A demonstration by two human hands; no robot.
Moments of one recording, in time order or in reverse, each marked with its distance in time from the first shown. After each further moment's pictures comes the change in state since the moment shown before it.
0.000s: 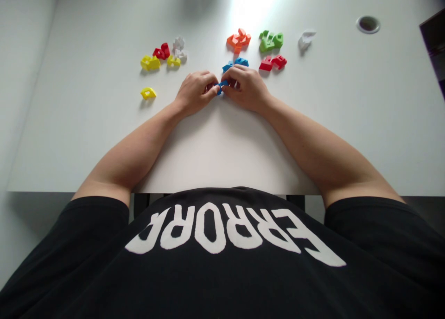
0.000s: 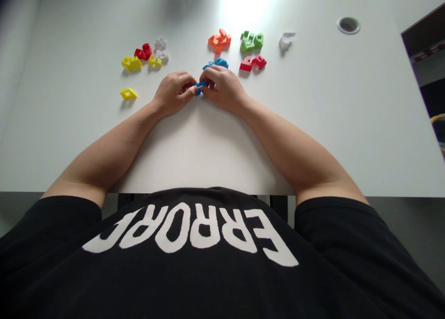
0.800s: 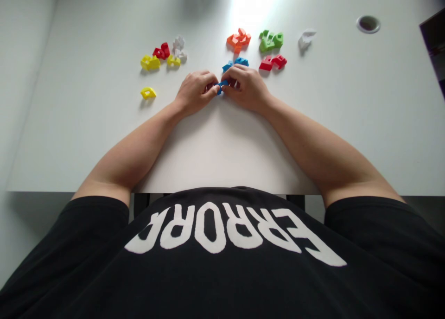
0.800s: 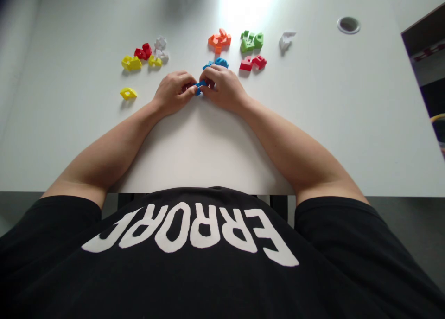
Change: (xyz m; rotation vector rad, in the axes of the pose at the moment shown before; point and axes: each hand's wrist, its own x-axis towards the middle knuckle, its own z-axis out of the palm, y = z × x) left_hand 0.000 0.000 0.000 -0.002 0.002 -0.004; right_hand 0.000 -0.001 -0.001 0.001 -0.004 0.006
